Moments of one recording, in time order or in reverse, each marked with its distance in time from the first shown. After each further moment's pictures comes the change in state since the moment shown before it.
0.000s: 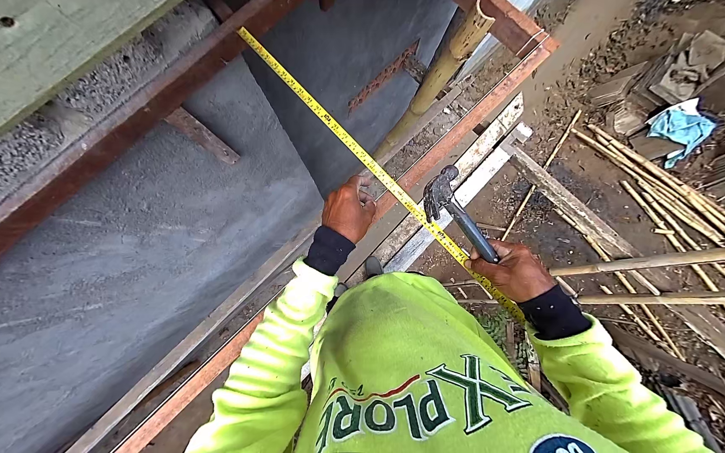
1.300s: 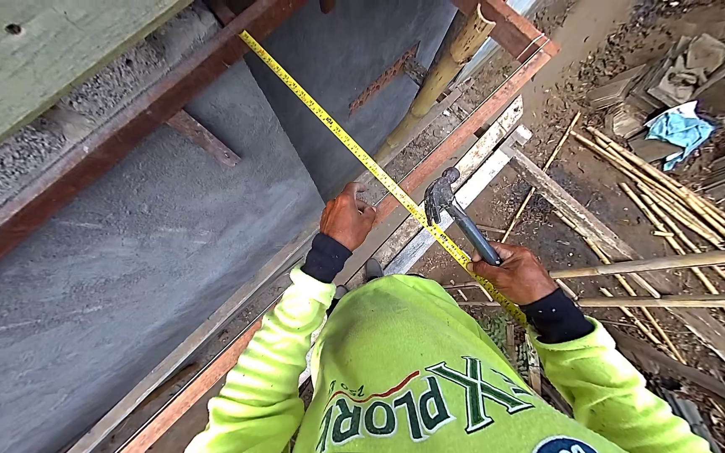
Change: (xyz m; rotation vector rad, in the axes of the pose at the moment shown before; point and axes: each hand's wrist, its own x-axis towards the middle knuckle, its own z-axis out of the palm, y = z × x) left_hand -0.004 -0.009 0.000 -0.010 -0.001 -0.026; right_hand 0.002 -0.001 0.000 -0.005 0.020 -0.010
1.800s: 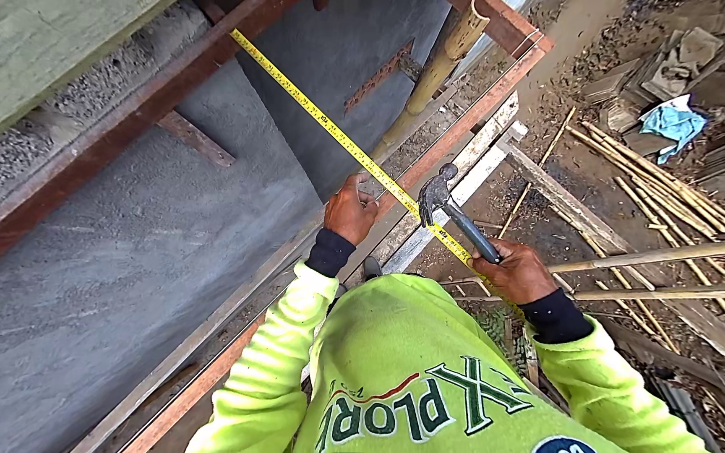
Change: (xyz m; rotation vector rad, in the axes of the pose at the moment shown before) left_hand 0.010 0.008 0.007 -0.081 0.008 0.026; right_hand -0.004 -0.005 -0.003 -0.151 0.056 -0.038
